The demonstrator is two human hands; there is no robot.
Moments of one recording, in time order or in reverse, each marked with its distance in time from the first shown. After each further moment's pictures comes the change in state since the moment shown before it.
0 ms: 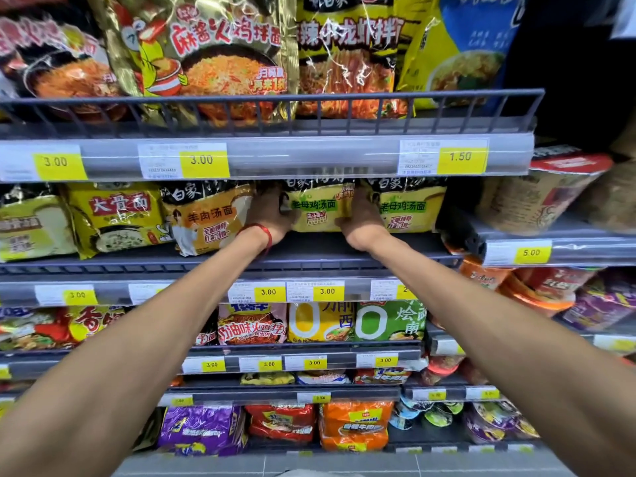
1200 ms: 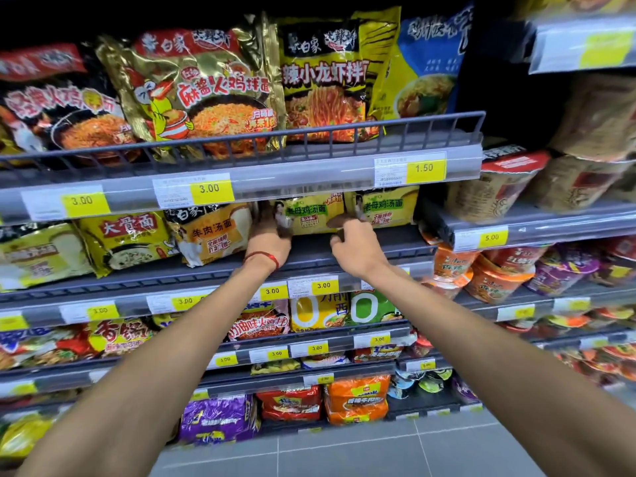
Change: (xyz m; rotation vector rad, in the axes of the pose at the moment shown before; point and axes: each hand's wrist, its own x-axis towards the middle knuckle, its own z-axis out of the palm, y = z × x) left_hand -0.047 0.014 -0.013 -0.038 -0.038 -0.053; right_hand -0.061 0.008 -0.003 0.089 0.039 -0.042
